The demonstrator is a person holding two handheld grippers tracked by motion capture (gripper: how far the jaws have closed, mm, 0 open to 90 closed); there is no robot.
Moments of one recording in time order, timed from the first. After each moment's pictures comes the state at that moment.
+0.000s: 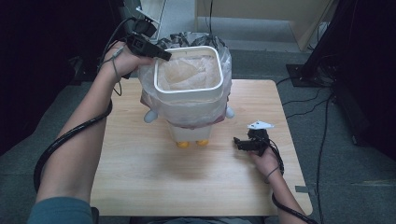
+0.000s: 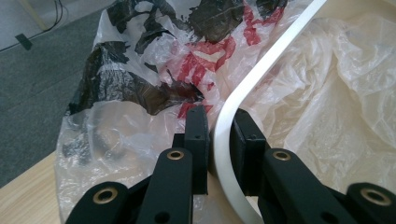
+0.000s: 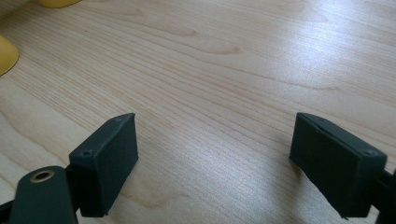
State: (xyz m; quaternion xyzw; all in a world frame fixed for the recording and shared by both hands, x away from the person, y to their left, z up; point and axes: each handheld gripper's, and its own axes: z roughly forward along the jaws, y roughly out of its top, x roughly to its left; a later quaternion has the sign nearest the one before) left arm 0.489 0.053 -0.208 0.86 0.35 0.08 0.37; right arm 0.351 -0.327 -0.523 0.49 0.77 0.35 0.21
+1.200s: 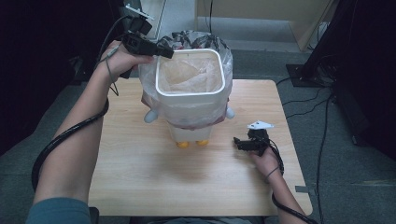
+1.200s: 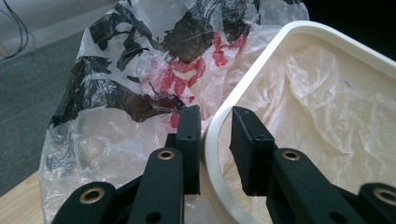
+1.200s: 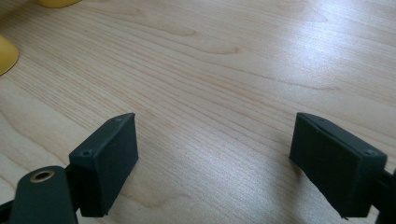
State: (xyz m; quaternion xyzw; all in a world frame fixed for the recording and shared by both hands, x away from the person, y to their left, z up) left arm 0.486 0.065 -0.203 0.84 0.31 0.05 0.43; right arm 0.351 -0.327 -0.523 0.49 0.77 0.35 0.21
